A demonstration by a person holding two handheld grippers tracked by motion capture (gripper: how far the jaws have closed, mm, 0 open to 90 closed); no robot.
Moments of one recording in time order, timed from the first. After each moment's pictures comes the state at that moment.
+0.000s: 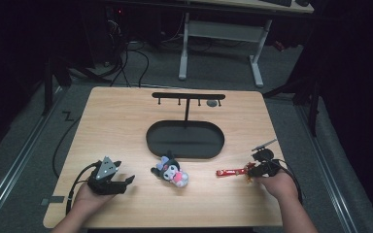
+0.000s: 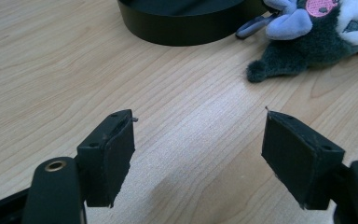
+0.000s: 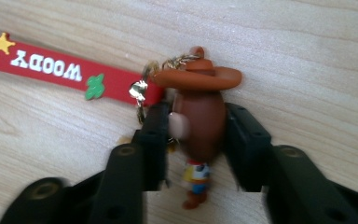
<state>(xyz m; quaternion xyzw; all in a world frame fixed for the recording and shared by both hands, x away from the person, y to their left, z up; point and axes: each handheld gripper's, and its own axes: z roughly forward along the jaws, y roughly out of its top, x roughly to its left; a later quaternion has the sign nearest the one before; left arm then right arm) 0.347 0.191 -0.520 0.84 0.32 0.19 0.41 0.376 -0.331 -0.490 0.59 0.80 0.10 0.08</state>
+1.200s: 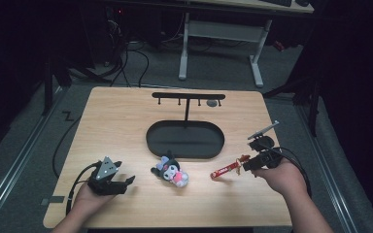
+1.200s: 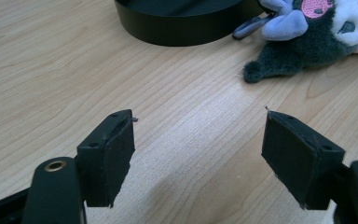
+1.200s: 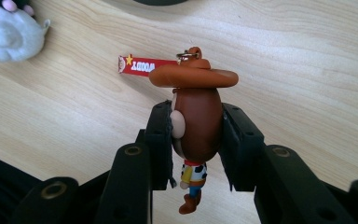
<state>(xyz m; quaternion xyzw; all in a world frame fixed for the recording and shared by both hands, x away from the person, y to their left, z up) 0.346 0.190 -0.520 0.84 0.32 0.19 0.41 0.355 -0.282 -0.382 0.57 0.81 0.12 0.05</state>
